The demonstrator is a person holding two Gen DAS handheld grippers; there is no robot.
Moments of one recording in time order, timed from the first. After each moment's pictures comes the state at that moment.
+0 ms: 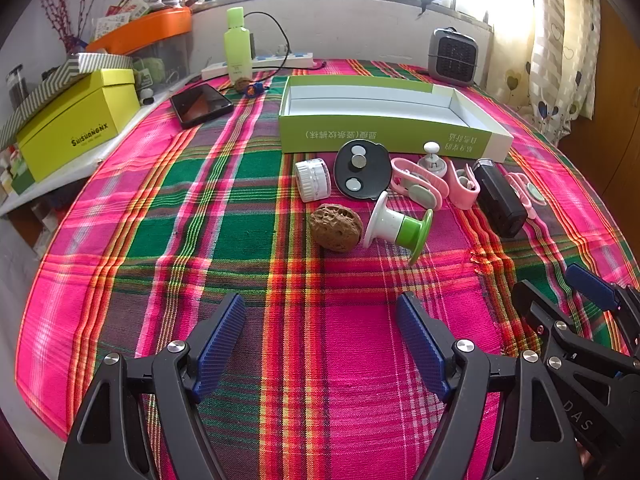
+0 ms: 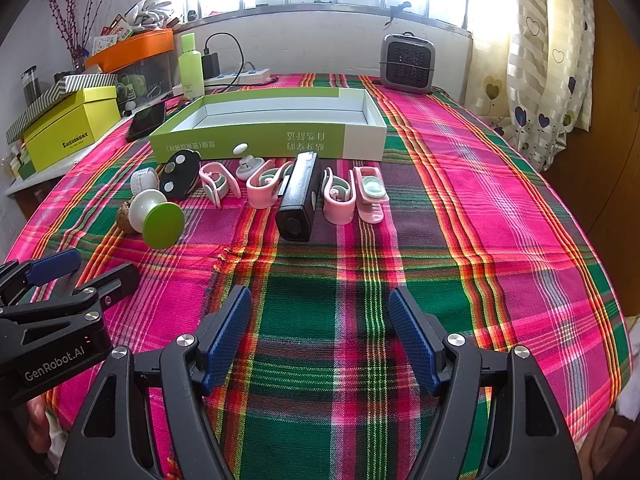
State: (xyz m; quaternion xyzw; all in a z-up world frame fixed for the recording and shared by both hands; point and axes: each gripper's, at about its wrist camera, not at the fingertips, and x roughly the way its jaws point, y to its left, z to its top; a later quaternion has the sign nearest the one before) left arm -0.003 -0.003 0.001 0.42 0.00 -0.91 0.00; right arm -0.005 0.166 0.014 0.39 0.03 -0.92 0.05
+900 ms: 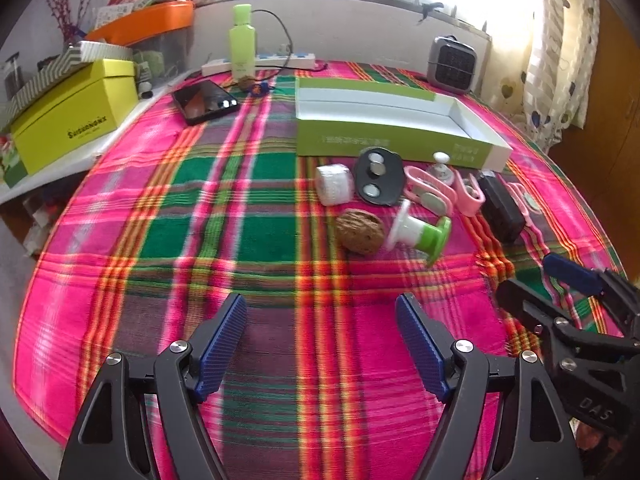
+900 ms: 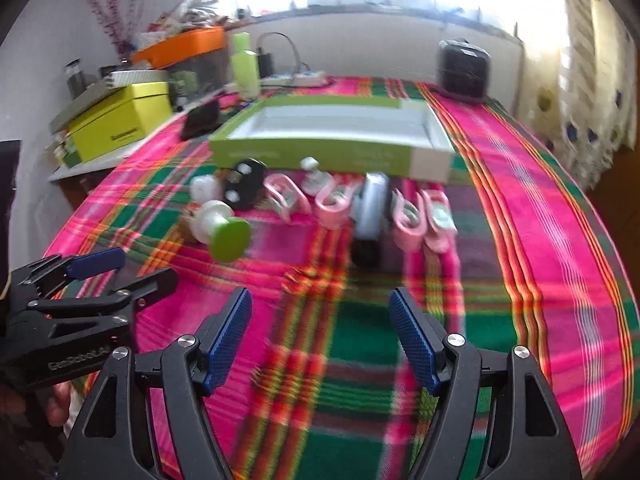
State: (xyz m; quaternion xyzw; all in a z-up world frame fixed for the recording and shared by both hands) left arm -0.002 -0.026 0.007 0.42 0.02 -0.91 -0.01; right arm -0.014 0.146 0.031 0.39 0.03 -0.91 0.16
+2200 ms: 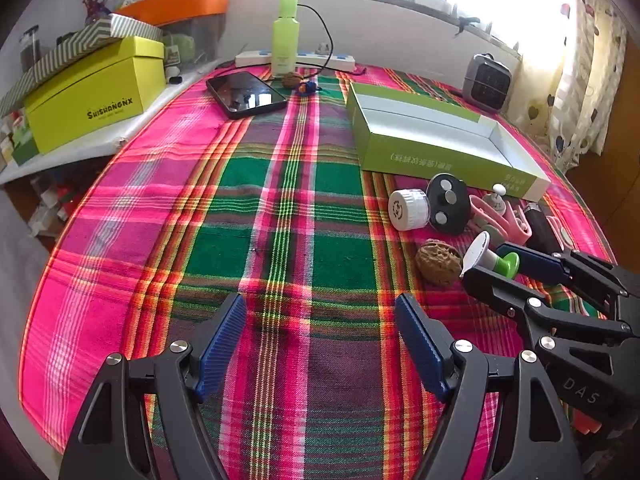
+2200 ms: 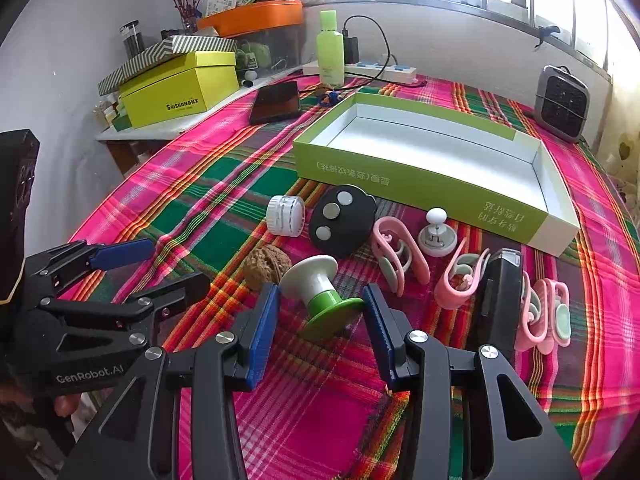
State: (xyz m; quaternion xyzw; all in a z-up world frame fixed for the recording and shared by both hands) left arm -0.020 -0.070 0.004 0.42 0.06 -0.90 0.01; right arm -0.054 0.086 0.026 0.41 0.07 -0.87 0.27
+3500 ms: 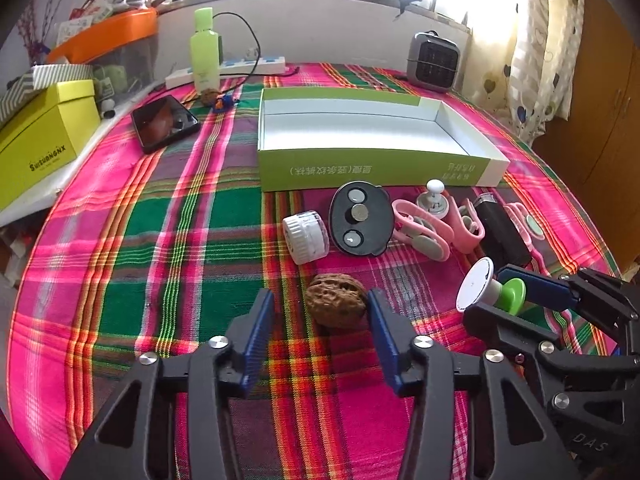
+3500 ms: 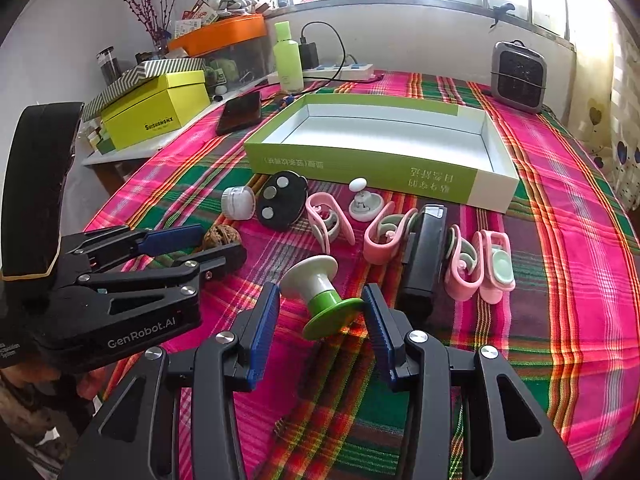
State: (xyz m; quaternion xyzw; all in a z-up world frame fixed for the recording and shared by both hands) left arm -0.050 -0.016 0.007 0.42 0.01 -0.90 -0.06; right arm -0.045 0.133 0.029 0.41 0.03 -0.88 0.24
